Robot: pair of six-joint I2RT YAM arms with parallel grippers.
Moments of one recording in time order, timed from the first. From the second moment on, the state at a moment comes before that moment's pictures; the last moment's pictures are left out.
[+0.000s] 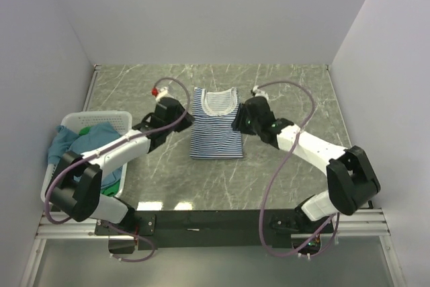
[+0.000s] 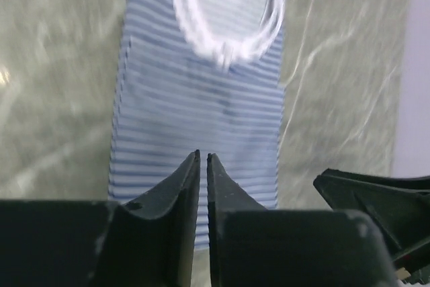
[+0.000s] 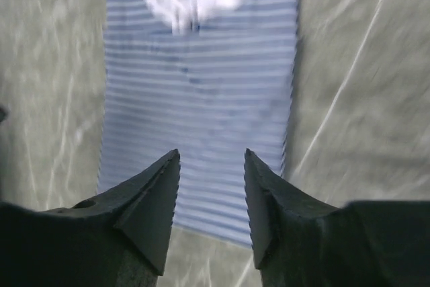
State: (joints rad) left arm -0.52 1.42 0.87 0.02 -0.12 -0.88; right arm 0.55 1.47 0.94 -0.17 0.12 0.64
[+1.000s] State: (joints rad) left arm -0.73 1.29 0.50 0.02 -0.17 -1.05; right arm 0.65 1.28 0.49 -0.05 0.09 0.79
